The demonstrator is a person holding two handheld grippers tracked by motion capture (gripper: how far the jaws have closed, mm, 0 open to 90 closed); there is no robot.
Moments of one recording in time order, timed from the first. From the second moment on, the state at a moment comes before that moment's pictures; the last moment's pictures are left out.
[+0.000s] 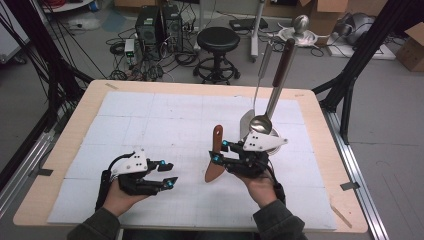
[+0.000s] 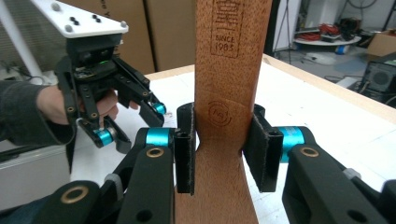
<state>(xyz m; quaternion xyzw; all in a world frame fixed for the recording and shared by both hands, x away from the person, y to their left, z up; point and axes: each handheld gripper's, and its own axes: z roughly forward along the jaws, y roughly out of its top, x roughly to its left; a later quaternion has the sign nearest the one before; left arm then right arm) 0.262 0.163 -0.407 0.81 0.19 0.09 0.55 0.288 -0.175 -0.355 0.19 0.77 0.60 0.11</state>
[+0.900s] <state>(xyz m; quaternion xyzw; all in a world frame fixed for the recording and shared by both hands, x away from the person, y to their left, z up) 0.267 0.182 -0.404 0.81 0.20 0.09 0.55 0.291 -0.220 -0.340 0.18 0.77 0.61 0.09</state>
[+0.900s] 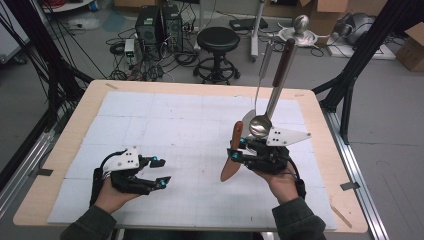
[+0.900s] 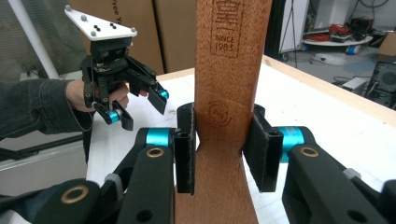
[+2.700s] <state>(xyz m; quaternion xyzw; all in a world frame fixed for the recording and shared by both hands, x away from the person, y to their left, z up) 0.270 0.189 -0.402 0.80 0.21 0.10 0.55 0.279 -0.301 -0.297 0.22 0.75 0.61 0.14</state>
